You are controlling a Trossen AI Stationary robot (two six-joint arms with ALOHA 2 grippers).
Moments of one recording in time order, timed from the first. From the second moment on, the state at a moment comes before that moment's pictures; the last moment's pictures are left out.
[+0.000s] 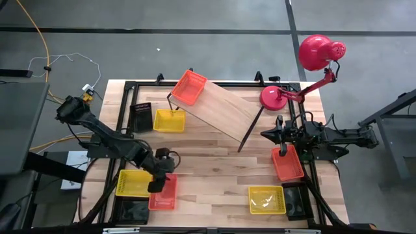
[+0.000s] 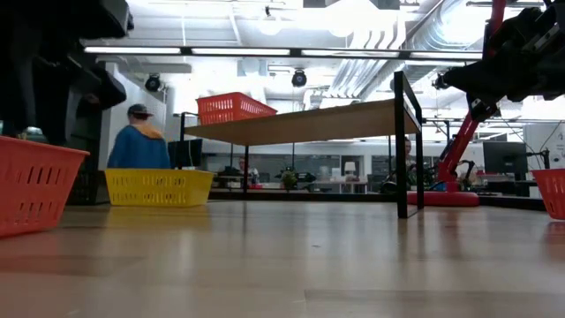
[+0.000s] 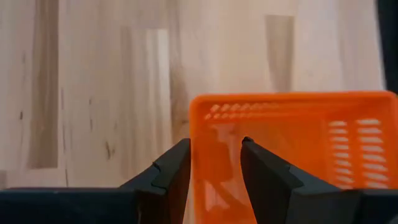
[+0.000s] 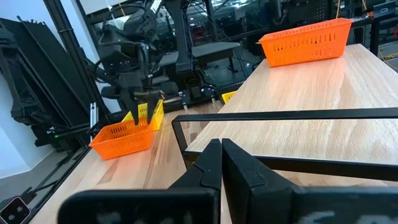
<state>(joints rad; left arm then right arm) -0.41 1.34 0.73 -0.48 -0.06 -0.50 0.04 0.03 0.02 0.01 0.10 0.23</state>
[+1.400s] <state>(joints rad) -0.41 1.50 0.74 -0.58 0.02 -0.67 0.04 0.03 0.02 0.01 0.10 0.23</state>
